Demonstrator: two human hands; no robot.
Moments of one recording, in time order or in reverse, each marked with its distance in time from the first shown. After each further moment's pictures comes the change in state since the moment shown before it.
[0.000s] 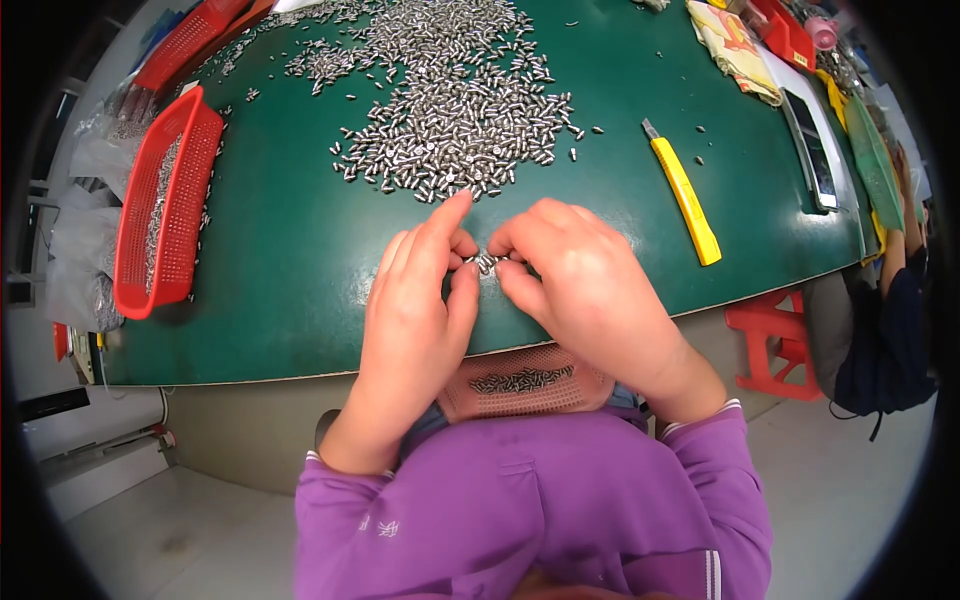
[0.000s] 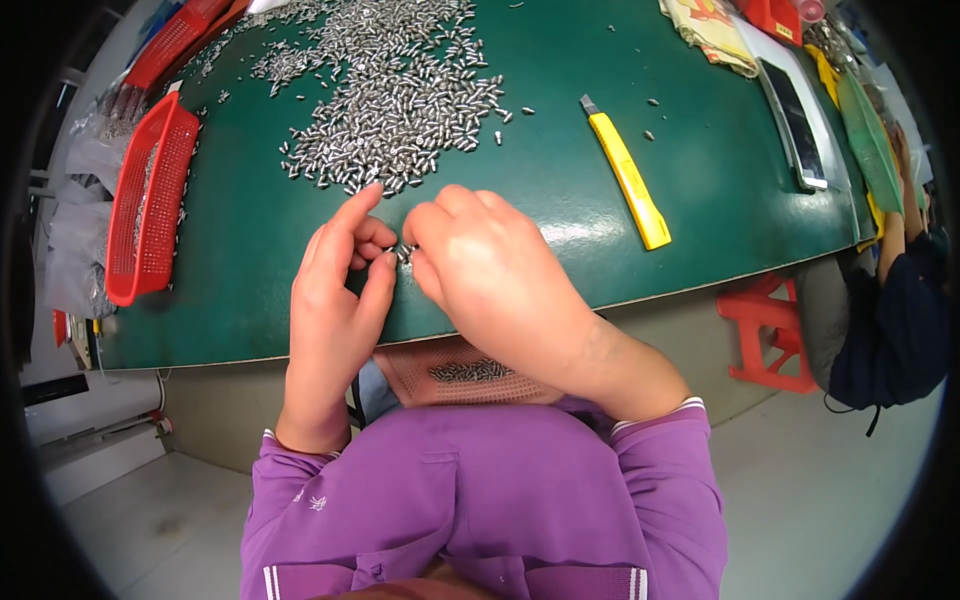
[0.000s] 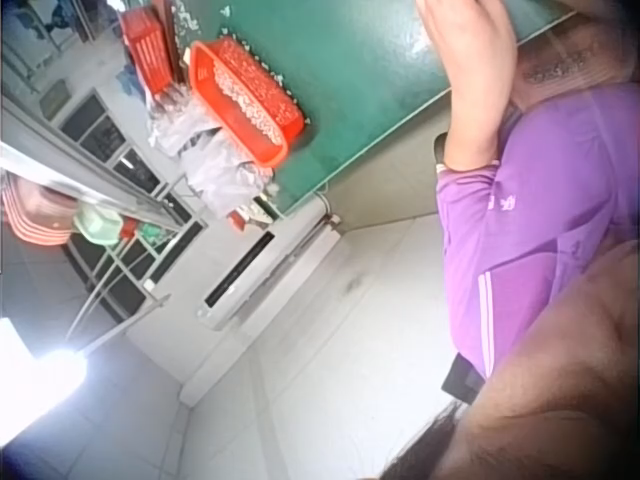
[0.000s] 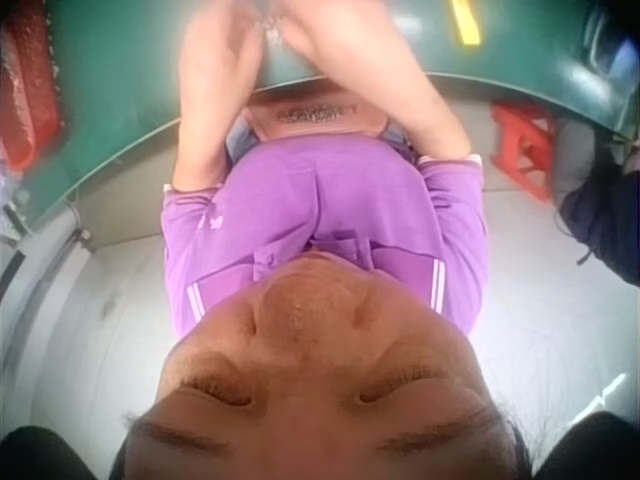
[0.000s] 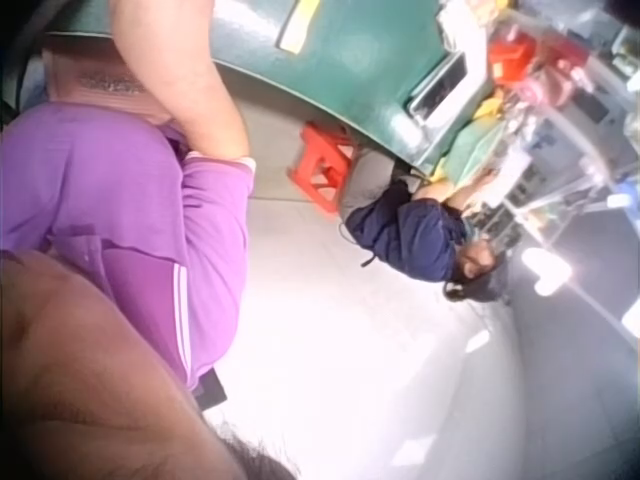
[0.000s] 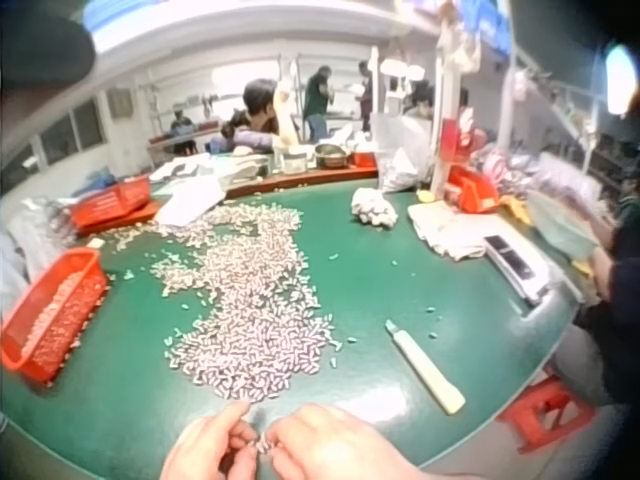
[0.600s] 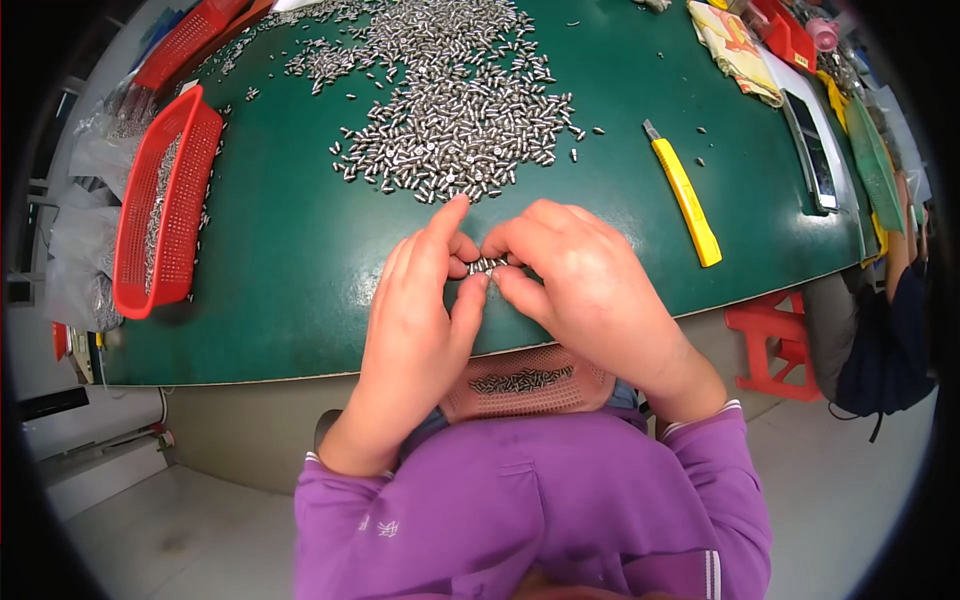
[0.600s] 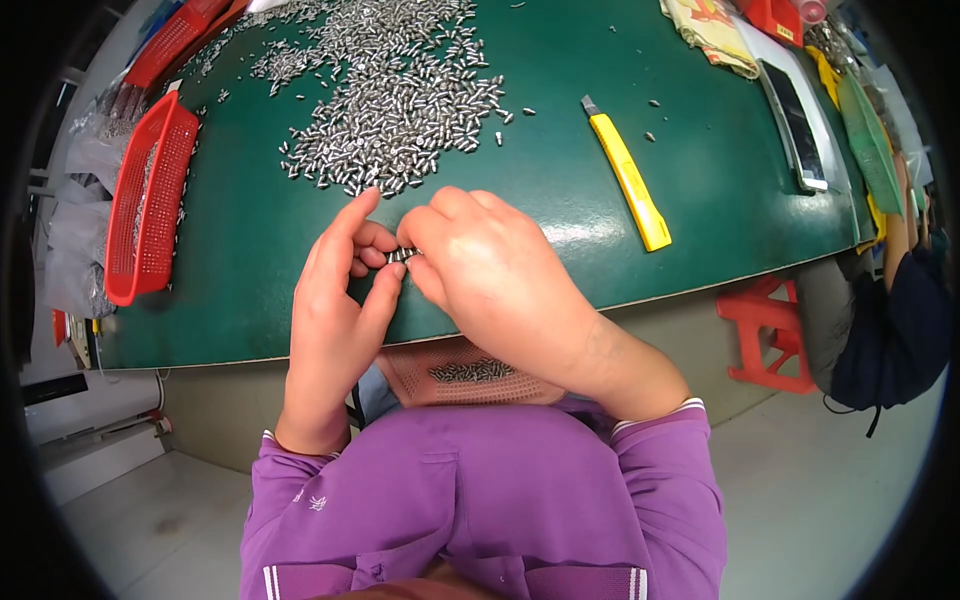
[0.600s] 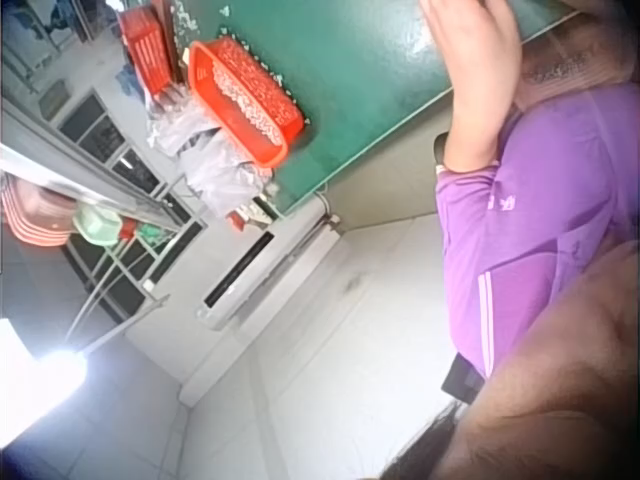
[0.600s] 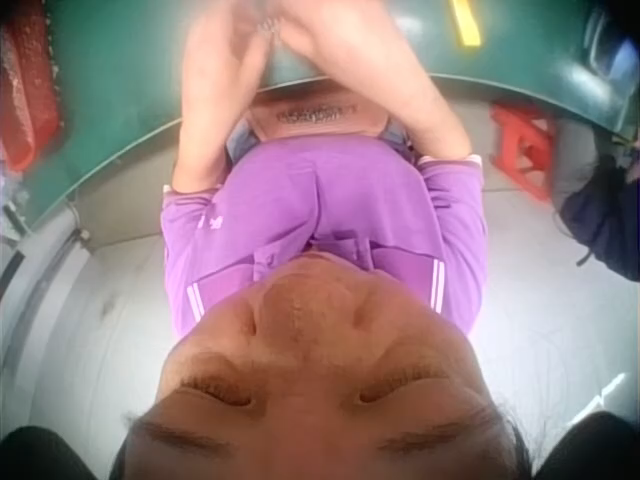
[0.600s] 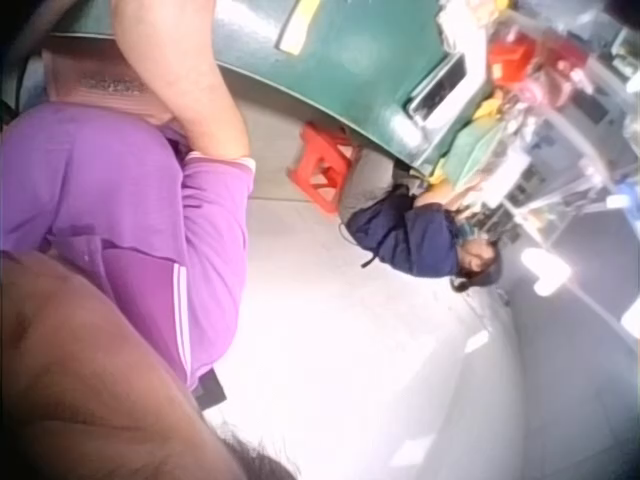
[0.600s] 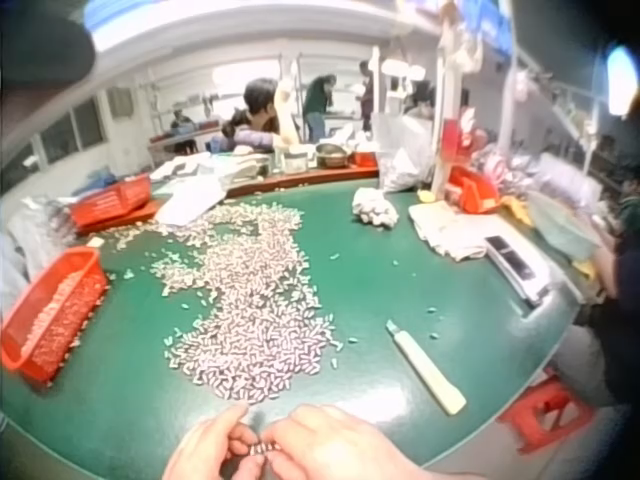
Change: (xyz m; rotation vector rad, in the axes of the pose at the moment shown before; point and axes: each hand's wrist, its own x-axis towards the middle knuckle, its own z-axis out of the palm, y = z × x) left_hand -0.005 0.002 -0.002 -0.029 -0.035 -0.030; right_hand 0.001 0.003 -0.001 0.035 -0.041 -0.014
